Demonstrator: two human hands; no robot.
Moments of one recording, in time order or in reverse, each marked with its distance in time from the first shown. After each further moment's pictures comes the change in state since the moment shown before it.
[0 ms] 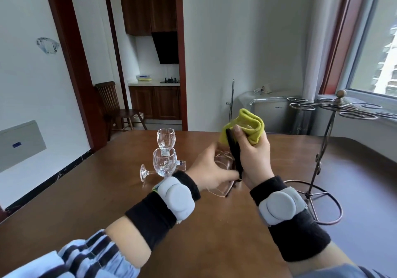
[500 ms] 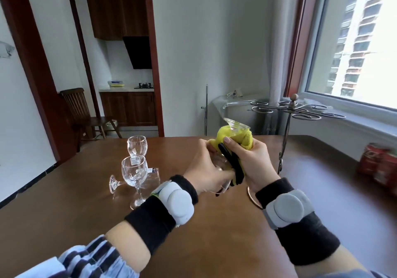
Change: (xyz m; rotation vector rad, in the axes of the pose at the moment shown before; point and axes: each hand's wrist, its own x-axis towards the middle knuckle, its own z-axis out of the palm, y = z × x) left_hand 0.011 0.029 0.047 -0.090 -0.052 0.118; right_hand 0.000 -0.043 -0.058 -0.066 -0.030 0.197
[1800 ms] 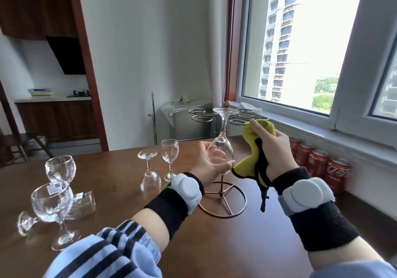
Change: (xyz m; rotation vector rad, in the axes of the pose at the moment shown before) left_hand 0.078 0.009 0.139 -0.453 -0.257 0.023; right_hand -0.002 -0.093 -0.127 -0.114 0.474 -0.082
